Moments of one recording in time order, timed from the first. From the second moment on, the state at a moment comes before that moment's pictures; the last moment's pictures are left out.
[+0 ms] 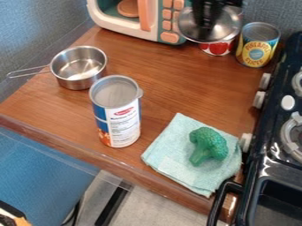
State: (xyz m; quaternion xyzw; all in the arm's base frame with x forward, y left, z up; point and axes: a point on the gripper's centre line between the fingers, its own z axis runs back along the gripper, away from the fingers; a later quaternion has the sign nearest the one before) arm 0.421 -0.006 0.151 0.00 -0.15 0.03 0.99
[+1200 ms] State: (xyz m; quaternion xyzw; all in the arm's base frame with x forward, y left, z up) arm 0.317 0.162 0.113 0.04 -0.11 0.17 0.98
